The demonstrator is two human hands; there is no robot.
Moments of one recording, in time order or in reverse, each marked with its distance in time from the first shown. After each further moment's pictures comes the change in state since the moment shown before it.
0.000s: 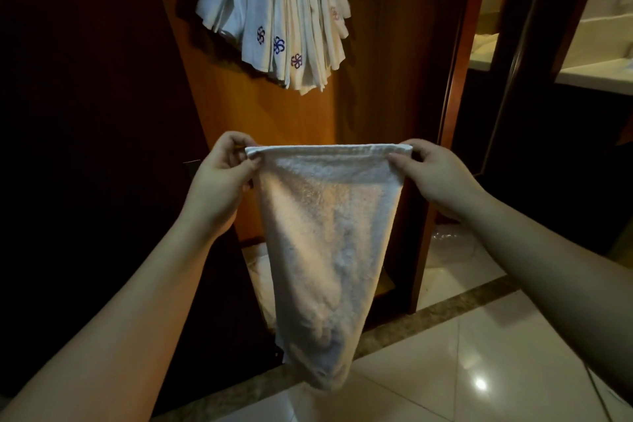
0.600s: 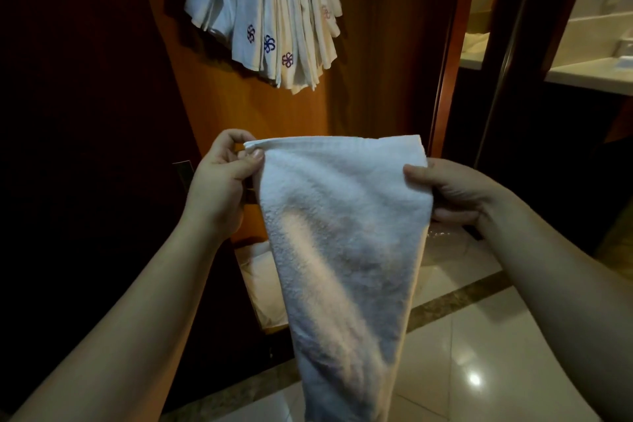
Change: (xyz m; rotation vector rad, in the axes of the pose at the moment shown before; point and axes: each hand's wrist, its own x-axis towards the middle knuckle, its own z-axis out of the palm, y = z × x) left_hand -0.006 0.013 0.030 -0.162 0.029 -0.100; right_hand -0.011 0.004 -0.031 0.841 -0.516 0.415
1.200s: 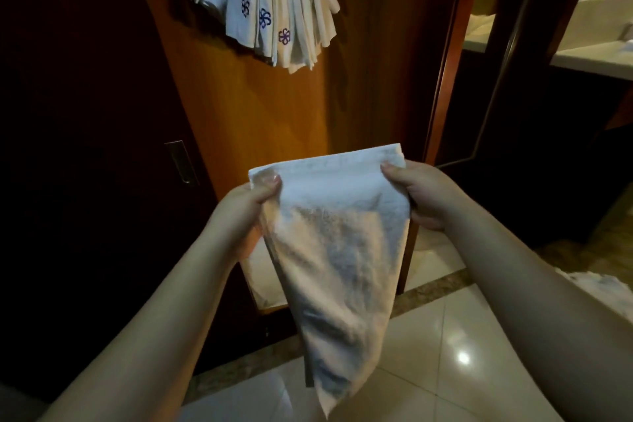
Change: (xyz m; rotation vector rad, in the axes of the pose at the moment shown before) left_hand -0.020 -0.067 0.003 -0.069 -0.001 -0.419; right_hand 0.028 0.057 -0.005 -0.011 0.292 -0.053
